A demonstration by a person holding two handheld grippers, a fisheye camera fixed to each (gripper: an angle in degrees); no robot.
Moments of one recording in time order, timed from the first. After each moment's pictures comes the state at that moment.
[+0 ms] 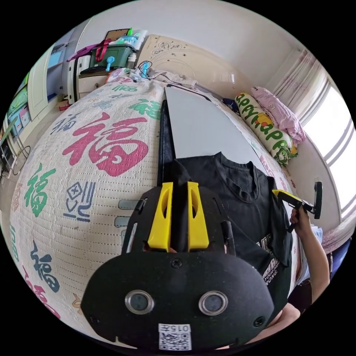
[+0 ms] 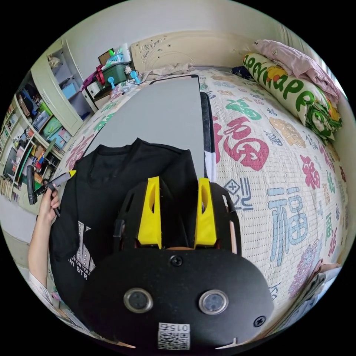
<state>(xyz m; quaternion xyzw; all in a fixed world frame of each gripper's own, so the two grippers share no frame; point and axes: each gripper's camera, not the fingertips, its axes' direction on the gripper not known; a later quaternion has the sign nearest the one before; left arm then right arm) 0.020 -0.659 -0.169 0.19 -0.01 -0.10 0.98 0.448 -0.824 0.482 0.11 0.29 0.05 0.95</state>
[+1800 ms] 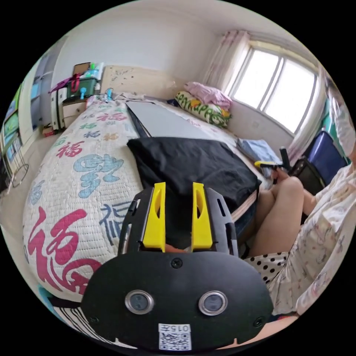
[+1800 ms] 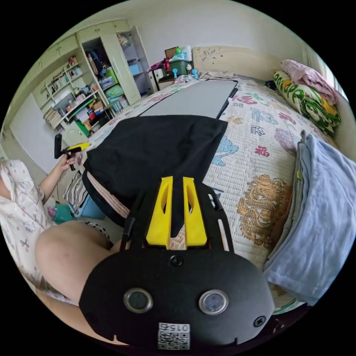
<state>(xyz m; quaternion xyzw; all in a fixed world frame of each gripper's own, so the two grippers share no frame) 0.258 -0.060 -0.377 0.26 0.05 0.03 0.96 -0.037 -0.072 0.155 0.11 0.16 -0.09 0.98</state>
